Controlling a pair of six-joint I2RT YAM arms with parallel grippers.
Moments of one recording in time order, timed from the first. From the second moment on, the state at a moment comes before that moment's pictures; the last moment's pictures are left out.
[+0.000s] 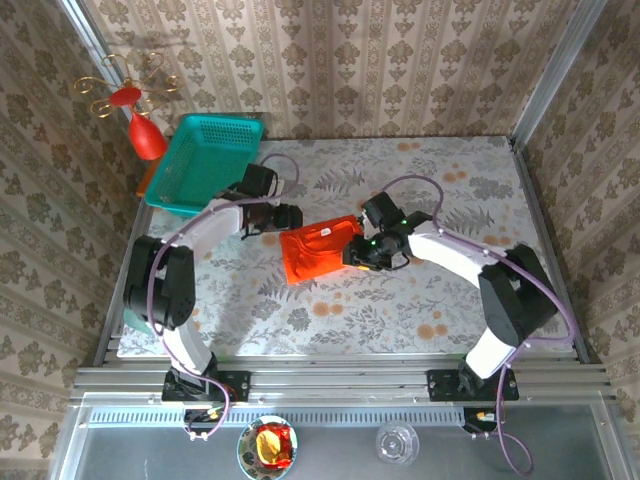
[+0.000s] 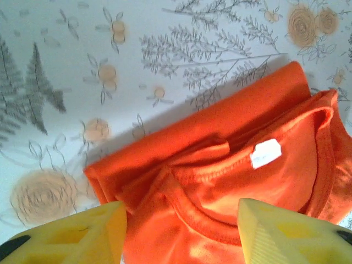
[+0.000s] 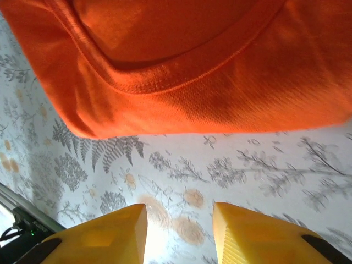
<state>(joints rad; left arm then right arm) -0.40 1.78 1.30 -0.54 0.28 -0.30 0.54 1.69 1.11 -0.55 -0.37 0.67</state>
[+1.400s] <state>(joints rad) -0.68 1.59 0.69 0.07 0.53 -0.71 0.44 1.69 1.32 -0.86 -0.23 0.57</state>
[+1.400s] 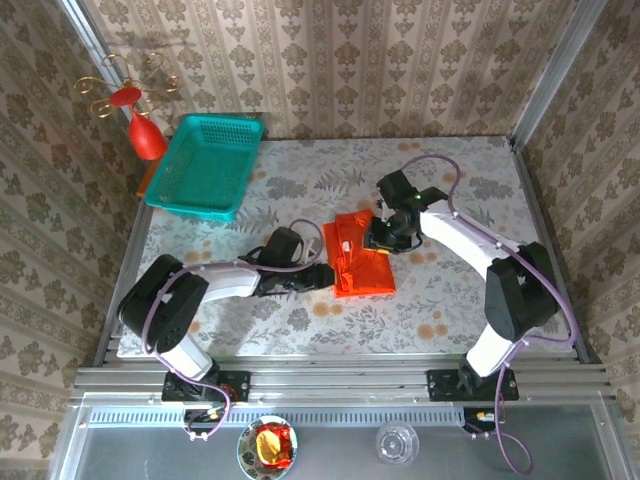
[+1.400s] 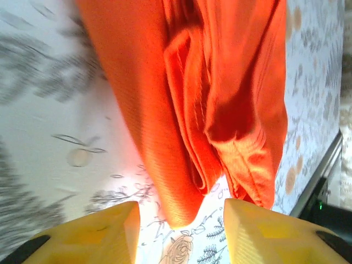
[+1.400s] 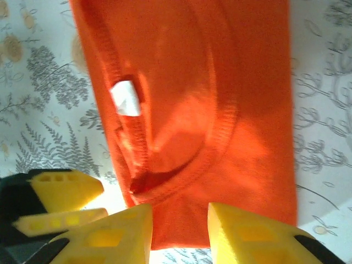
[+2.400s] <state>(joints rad) -0.50 1.82 0.93 0.06 0.58 -0.67 0.61 2.27 1.89 -1.11 0.10 0.50</state>
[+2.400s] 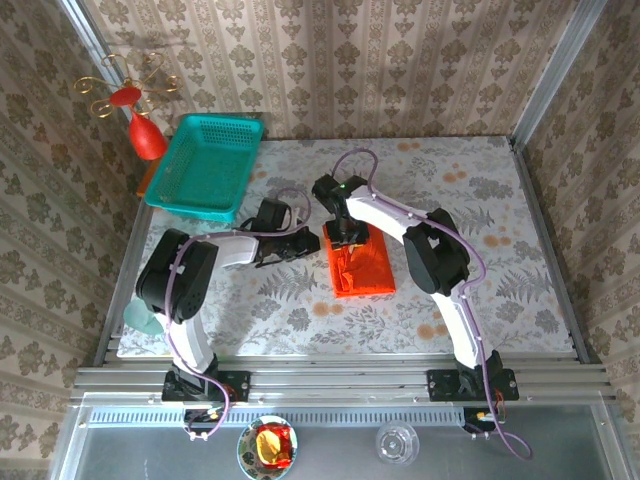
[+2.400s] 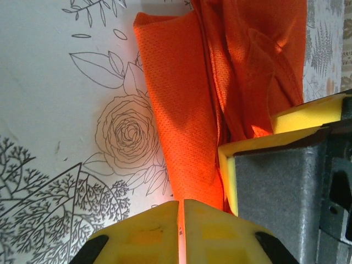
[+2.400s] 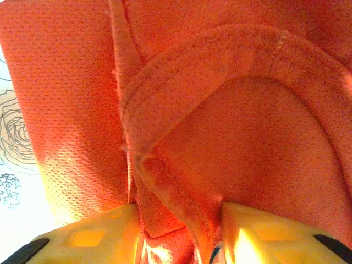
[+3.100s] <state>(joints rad) -0.55 1.92 0.97 0.08 0.58 -0.71 0.61 2.28 1.89 -1.11 0.10 0.50</state>
